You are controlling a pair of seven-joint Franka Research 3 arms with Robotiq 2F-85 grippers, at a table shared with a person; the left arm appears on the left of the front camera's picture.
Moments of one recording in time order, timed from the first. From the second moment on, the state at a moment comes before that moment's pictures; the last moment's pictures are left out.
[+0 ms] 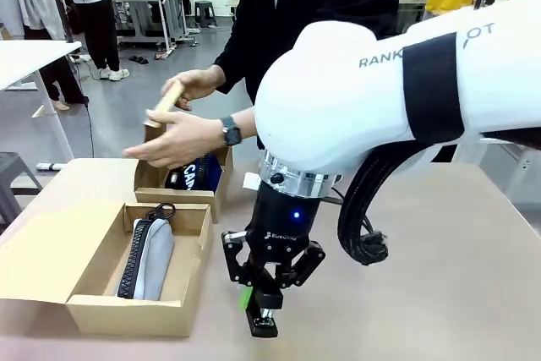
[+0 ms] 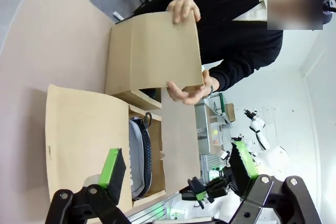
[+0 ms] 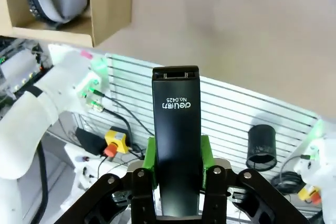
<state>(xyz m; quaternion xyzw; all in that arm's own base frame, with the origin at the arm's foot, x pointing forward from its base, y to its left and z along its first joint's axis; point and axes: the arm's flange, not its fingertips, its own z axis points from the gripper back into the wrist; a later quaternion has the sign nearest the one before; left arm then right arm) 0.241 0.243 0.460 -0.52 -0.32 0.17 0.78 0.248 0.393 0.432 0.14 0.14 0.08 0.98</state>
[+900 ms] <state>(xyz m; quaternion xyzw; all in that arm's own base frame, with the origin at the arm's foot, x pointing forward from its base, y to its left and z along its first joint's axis) 0.241 0.244 0.460 -0.52 -0.32 0.17 0.78 0.289 0.152 0.419 0.23 0.09 -0.09 0.97</state>
